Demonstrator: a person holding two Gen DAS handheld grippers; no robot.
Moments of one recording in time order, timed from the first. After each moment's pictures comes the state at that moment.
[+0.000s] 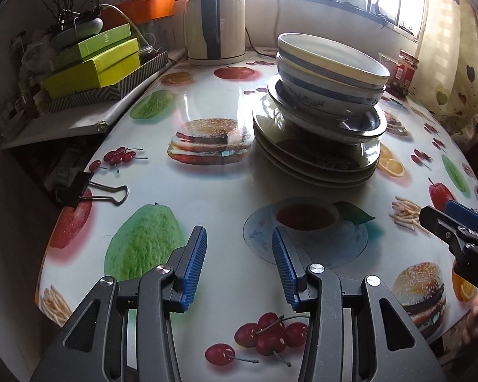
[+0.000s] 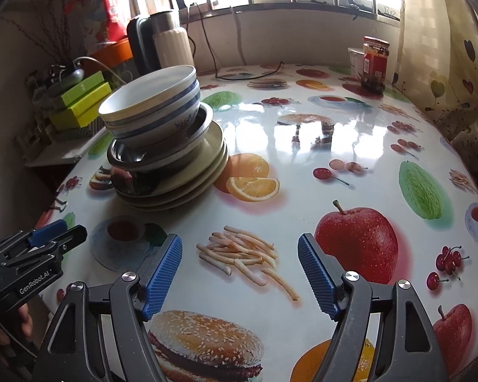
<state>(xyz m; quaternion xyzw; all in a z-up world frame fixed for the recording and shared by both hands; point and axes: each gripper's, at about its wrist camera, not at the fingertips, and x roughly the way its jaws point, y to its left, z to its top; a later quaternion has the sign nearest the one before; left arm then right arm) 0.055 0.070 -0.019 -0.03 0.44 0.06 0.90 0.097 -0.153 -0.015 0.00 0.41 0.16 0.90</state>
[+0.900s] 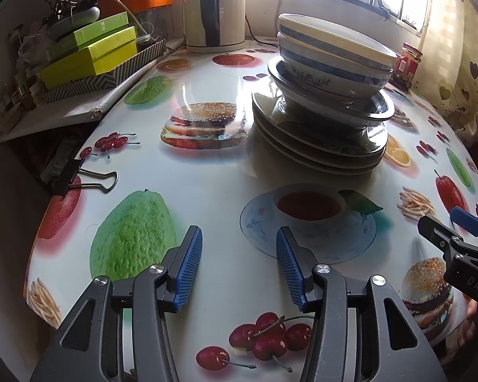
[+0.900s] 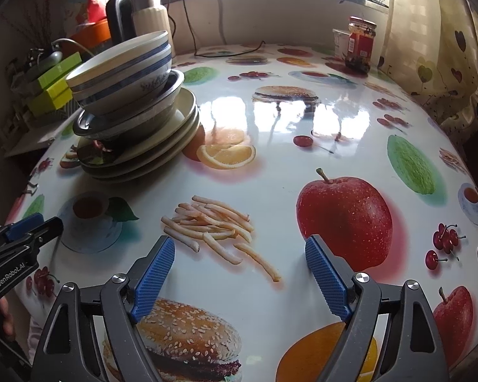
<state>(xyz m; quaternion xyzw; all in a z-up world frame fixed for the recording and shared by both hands) 0.059 0.067 -0.034 -0.04 0.45 0.06 0.89 0.100 -0.158 -0.041 -0.02 0.43 0.12 0.89</state>
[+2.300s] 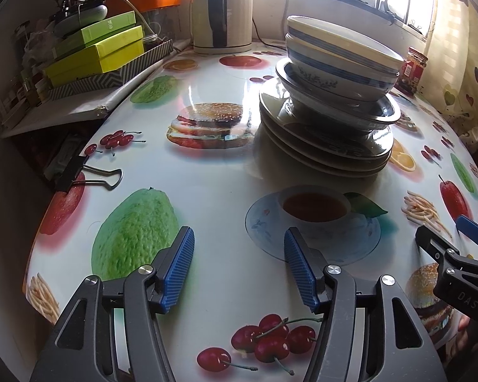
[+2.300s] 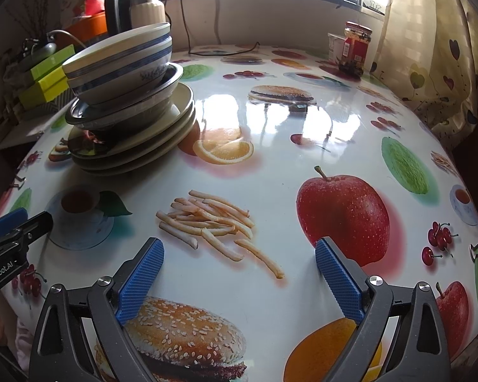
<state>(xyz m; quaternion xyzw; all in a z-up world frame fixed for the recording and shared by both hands) 0.059 0.070 -0.035 -0.04 0.45 0.07 0.89 0.096 -0.152 -0.046 -0.04 0.43 0.10 0.90</state>
